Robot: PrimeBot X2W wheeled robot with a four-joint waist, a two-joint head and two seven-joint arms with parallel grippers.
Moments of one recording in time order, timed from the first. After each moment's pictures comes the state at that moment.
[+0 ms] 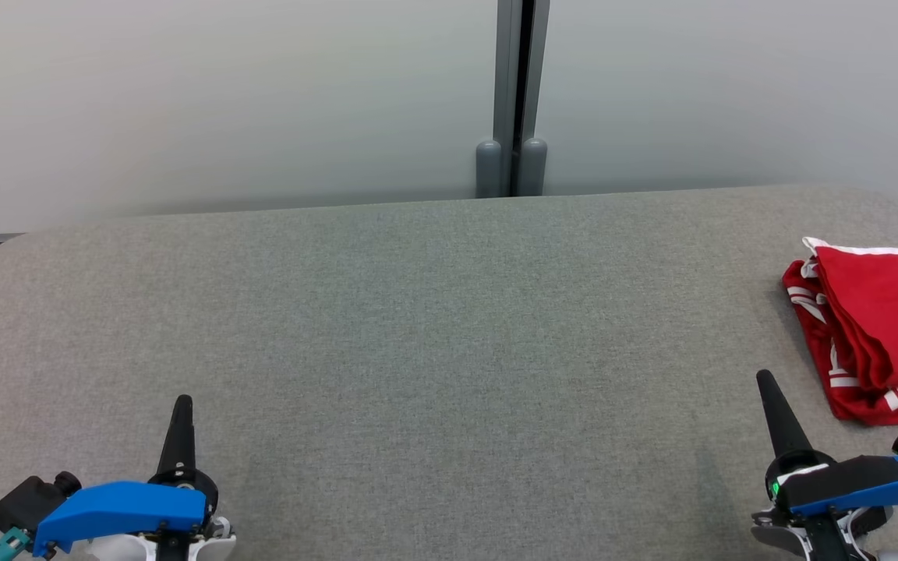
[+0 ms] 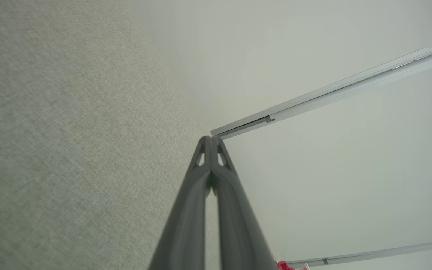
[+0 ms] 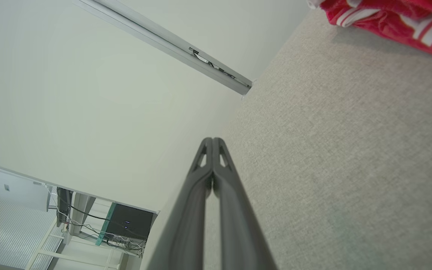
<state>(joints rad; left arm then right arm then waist) -0.07 0.10 0.00 0.30 -1.21 -0.10 -0.02 -0.10 -0.05 -0.10 0.26 1.08 0.13 0.06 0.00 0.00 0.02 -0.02</state>
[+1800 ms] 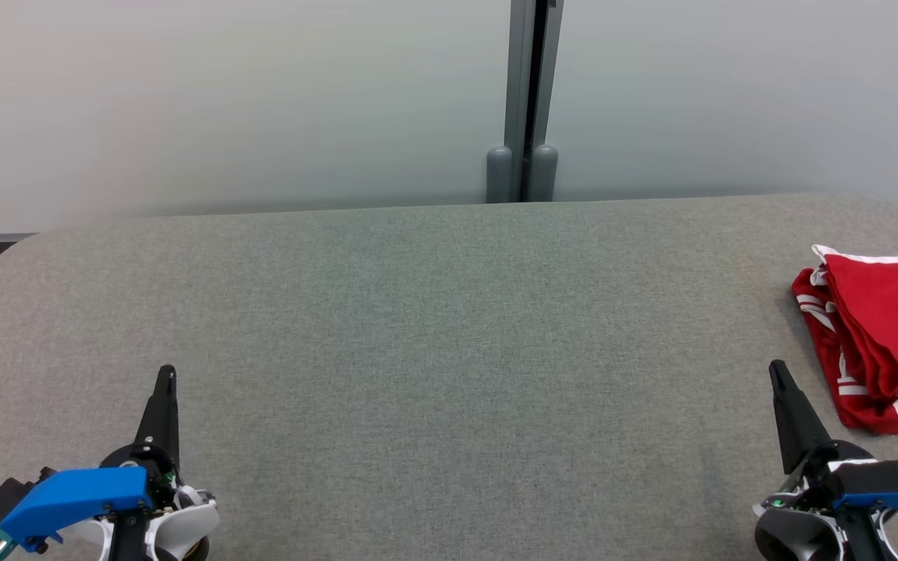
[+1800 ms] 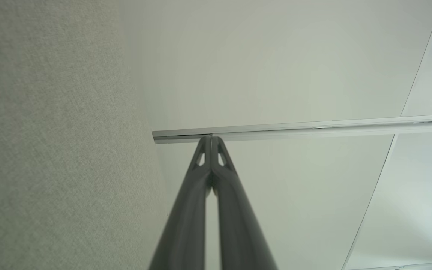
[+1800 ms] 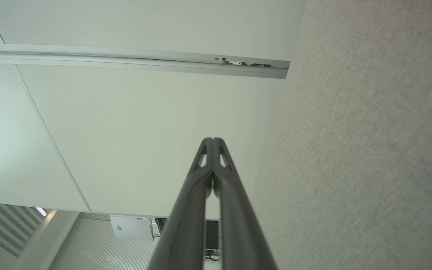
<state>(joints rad) -0.10 0.06 0.10 0.25 -1.57 -0.12 0.10 -0.10 -0.05 -0.11 0.25 1.55 0.13 0.11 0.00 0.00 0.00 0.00</state>
